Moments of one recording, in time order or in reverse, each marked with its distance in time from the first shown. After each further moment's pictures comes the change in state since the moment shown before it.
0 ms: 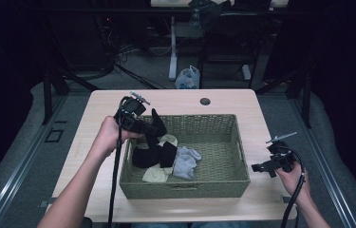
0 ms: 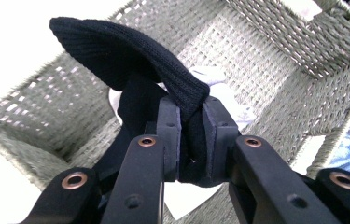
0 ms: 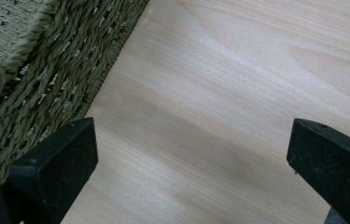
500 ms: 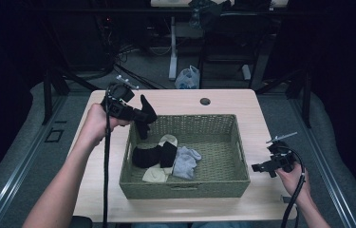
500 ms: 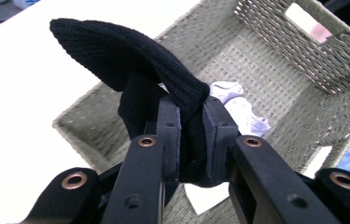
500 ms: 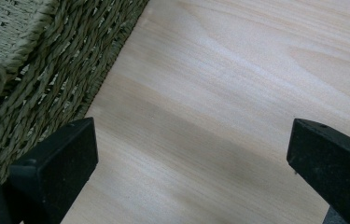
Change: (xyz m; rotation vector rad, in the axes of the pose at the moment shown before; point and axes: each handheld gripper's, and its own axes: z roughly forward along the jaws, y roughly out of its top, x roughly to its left) left arm 0.015 0.009 -0.042 -0.044 0.079 -0.020; right arm 0.000 0.000 -0.001 -0.002 -0.002 0.001
